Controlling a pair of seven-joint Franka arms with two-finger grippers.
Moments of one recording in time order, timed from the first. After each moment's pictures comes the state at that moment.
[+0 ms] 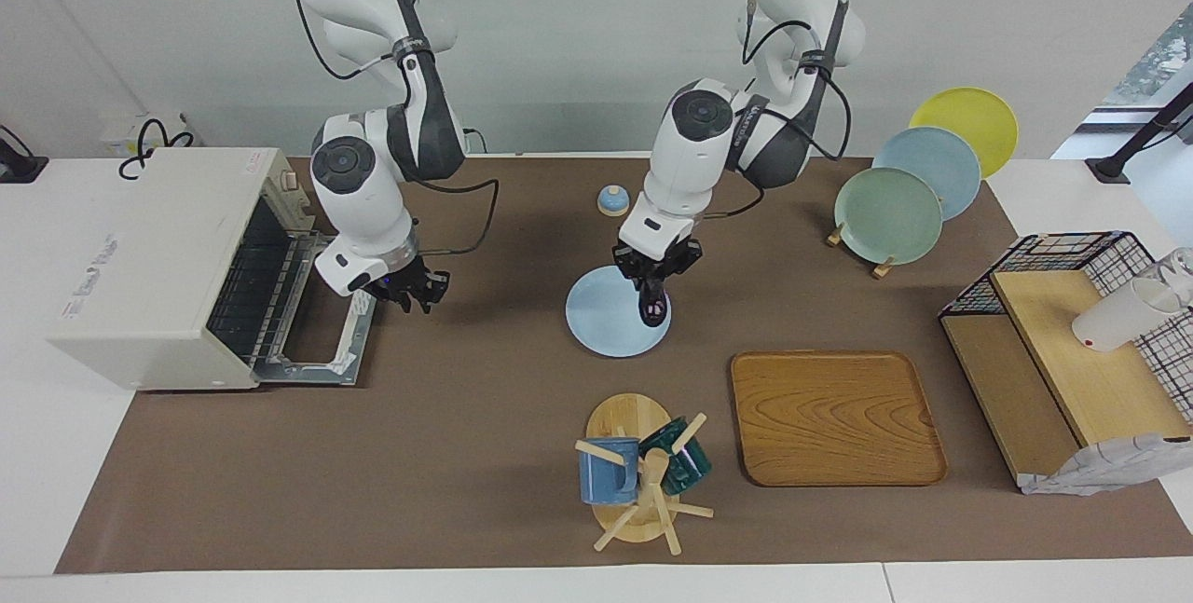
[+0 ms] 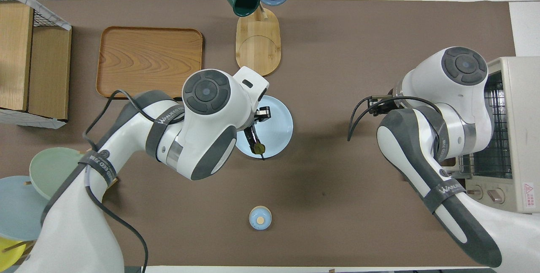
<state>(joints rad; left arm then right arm) -0.51 0.33 -0.18 -1.85 -0.04 2.24 -0.72 0.11 0.18 0.06 -2.00 -0.02 2.12 0.23</state>
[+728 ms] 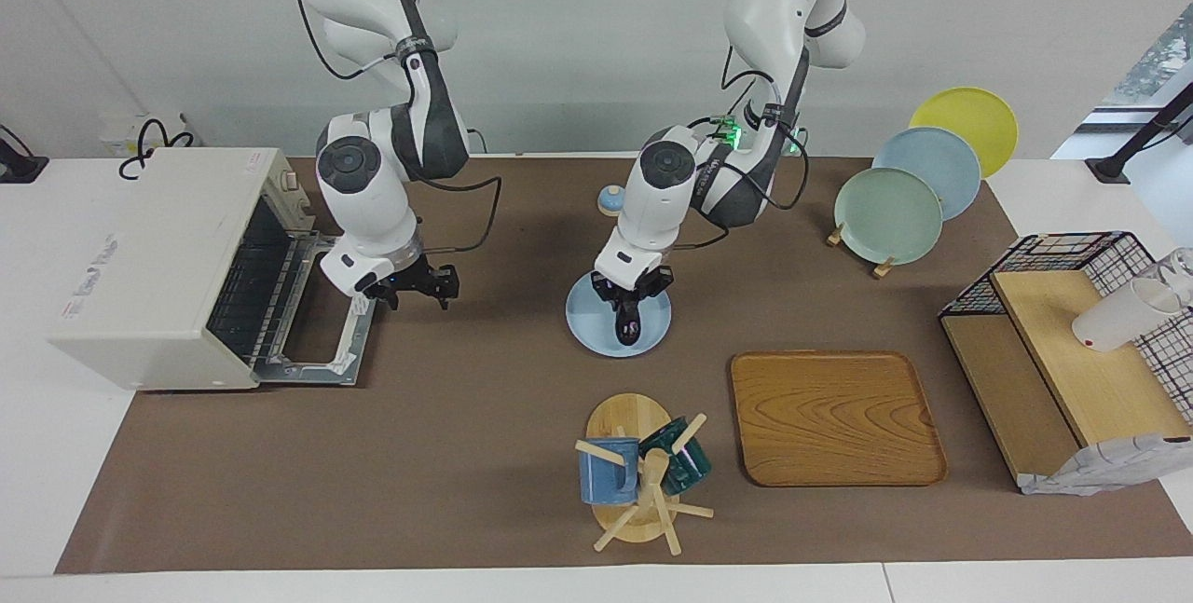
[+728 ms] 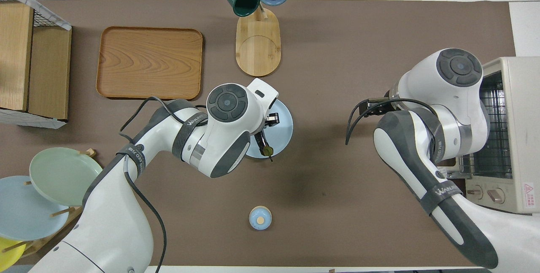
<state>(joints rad) -0.52 0.39 -0.17 -1.84 -0.04 2.29 -0.72 0.12 0.18 0.06 -2.01 -0.02 2.12 0.20</state>
